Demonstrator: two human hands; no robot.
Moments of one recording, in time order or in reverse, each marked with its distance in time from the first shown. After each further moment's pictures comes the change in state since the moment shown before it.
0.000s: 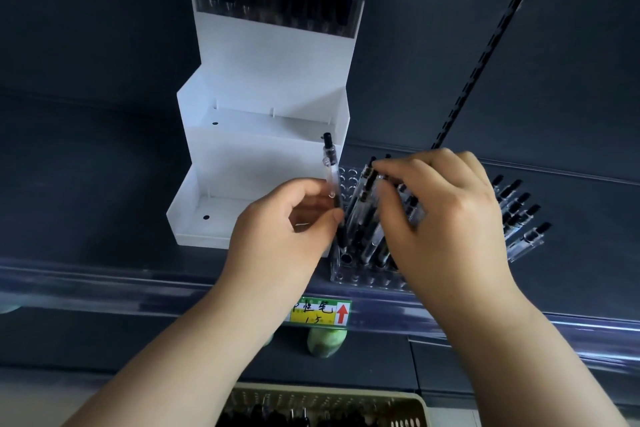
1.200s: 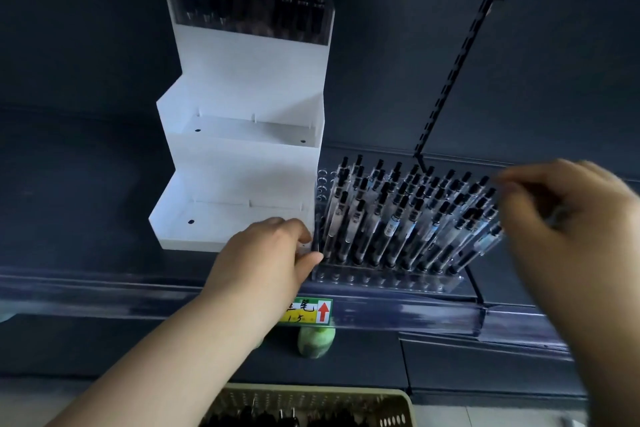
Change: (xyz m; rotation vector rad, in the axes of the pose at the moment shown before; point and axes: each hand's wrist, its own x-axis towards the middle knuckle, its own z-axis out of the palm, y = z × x) left_hand 0.001 -0.033 0.006 0.876 -0.150 0.176; right_hand -0.012 0.059 -0.074 -0.037 0.071 0.294
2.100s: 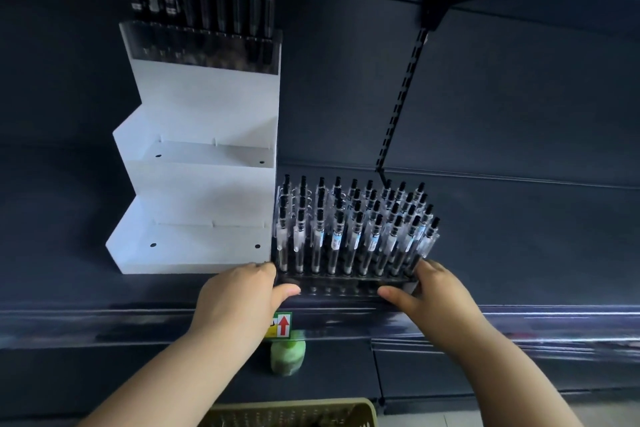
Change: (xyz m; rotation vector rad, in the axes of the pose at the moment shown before) left_hand -0.002 0.020 0.028 0.428 -0.261 -0.066; right_hand -0.051 0.089 0.055 -0.151 -0.703 0.239
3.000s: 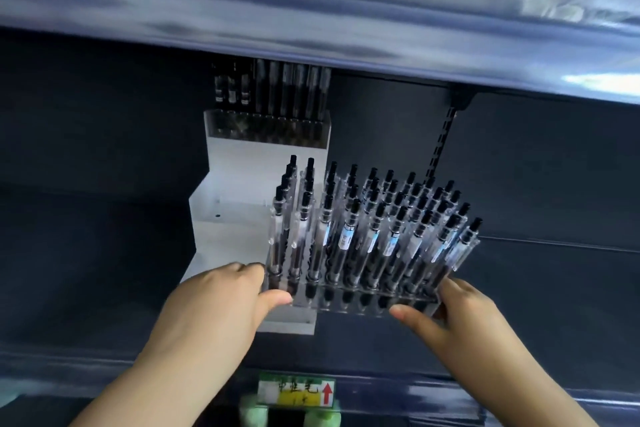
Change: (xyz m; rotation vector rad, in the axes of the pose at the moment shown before) left_hand -0.021 -0.058 -0.097 0.031 0.194 -0.020; right_hand -0.009 -0.090 -0.062 -0.040 0.070 -0.190
